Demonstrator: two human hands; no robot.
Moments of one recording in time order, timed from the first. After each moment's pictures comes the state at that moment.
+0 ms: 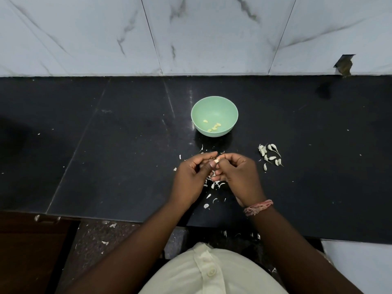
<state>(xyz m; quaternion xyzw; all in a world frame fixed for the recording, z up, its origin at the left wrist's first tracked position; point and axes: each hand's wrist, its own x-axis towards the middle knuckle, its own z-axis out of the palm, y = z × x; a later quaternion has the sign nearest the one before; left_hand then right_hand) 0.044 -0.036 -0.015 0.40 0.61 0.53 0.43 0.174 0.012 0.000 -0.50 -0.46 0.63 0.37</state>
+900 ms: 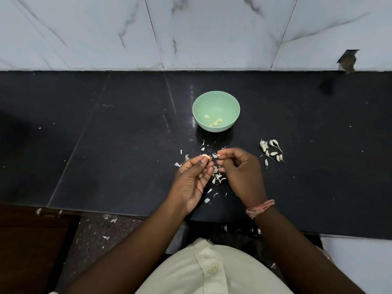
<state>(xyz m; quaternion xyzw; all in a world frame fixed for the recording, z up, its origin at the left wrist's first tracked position) 0.051 -0.044 -0.021 -0.02 0.42 0.67 0.62 0.178 0.008 -0.013 -0.53 -0.57 0.51 0.37</state>
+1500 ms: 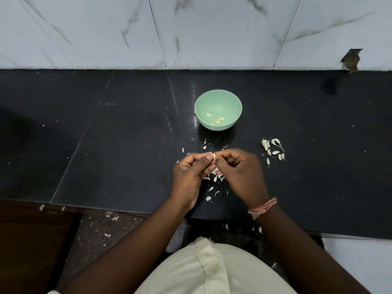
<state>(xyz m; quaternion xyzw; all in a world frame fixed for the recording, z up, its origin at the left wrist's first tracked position) 0.052 -0.048 -0.019 0.15 0.48 0.68 0.54 0.179 -0.001 0.007 -0.48 -0.64 0.48 0.37</state>
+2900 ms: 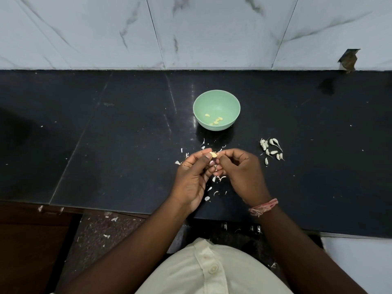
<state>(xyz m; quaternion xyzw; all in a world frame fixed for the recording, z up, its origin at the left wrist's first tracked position) 0.061 -0.046 -0.012 0.08 0.45 0.67 0.59 0.181 0.000 0.006 -0.48 -0.52 0.60 0.37</state>
